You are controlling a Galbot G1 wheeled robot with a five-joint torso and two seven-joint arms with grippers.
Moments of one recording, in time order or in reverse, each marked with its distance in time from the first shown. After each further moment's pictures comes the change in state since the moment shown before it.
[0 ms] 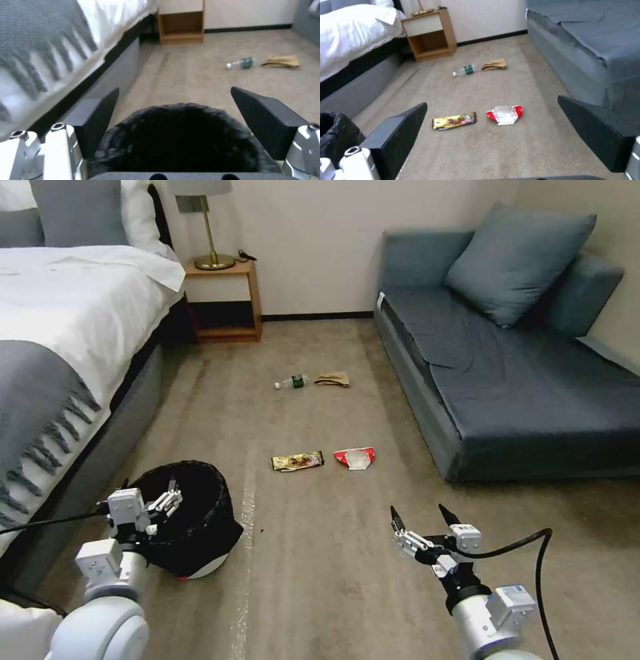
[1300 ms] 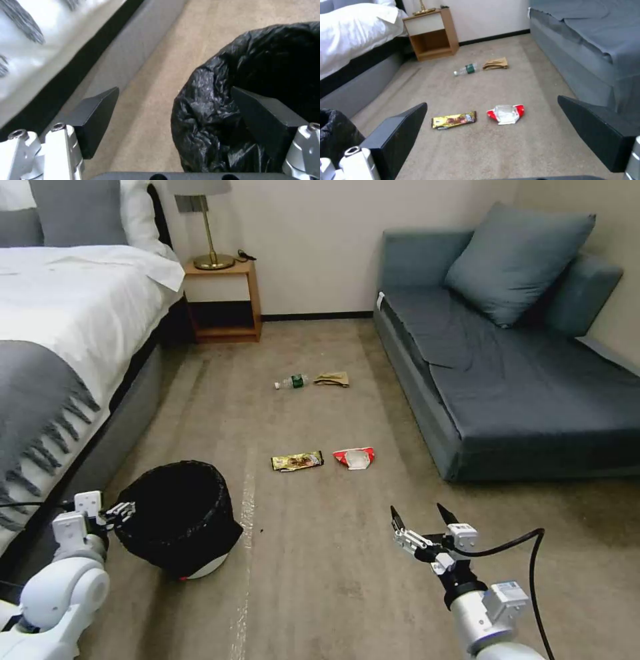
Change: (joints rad) left arm -0.229 0.073 -0.060 0.355 -0.181 0.286 -0.001; right arm 0.041 -0.009 0.008 -0.071 0.020 0.036 -0.032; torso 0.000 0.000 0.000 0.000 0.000
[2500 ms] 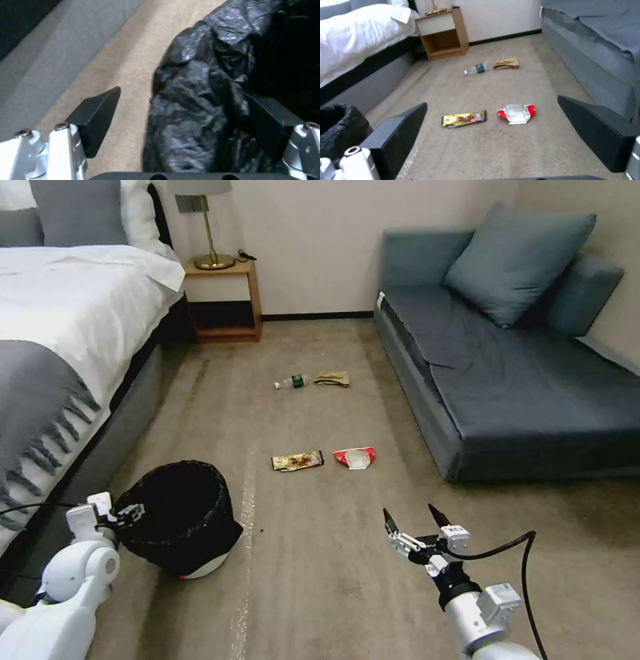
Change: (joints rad) left arm -0.163 -0.051 0.037 0.139 -0.116 0.146 0.015; right arm 0.003 -0.004 -0.006 -0.031 0.003 0.037 -0.052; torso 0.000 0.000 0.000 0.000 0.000
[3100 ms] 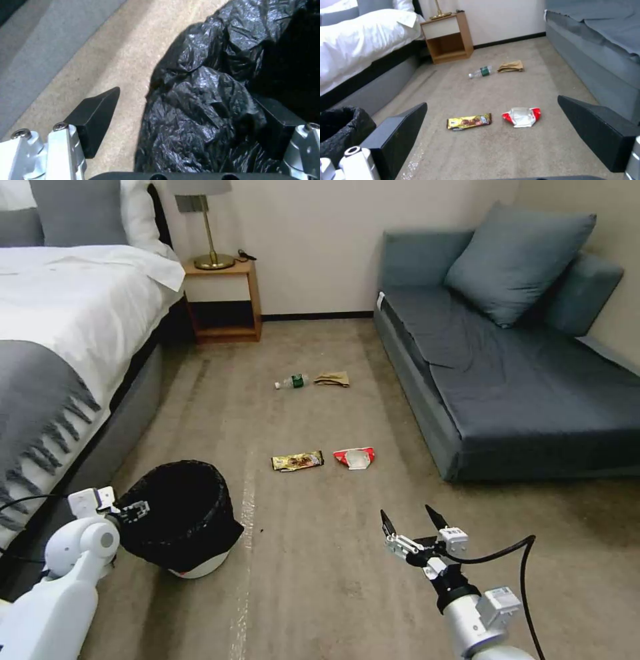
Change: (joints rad) left arm -0.085 -0.002 0.010 0.034 -0.130 0.112 -0.118; right arm -0.009 0.007 -0.001 0.003 0.000 0.025 -0.024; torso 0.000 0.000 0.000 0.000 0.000
